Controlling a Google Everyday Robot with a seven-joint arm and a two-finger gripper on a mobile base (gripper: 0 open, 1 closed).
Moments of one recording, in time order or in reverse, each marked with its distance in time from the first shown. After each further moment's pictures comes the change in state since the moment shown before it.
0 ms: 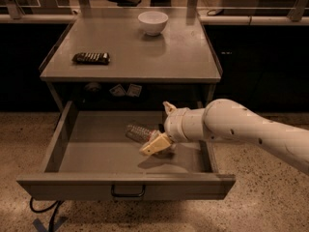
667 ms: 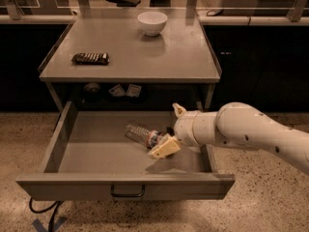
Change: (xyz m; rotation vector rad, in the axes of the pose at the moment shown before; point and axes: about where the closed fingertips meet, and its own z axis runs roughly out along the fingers) arm 0.011 0.000 -0.029 0.029 0.018 0.001
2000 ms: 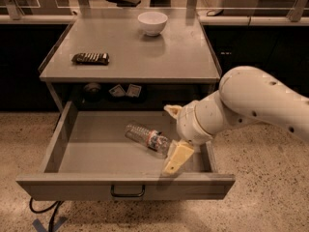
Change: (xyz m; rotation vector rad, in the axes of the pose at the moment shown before) arm -0.027 0.056 -0.065 -0.286 0.200 -0.259
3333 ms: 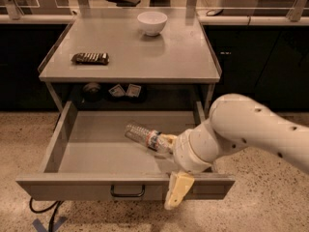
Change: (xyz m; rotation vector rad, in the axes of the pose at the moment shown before) arm 0.028 0.067 0.031 -0.140 0.050 -0.063
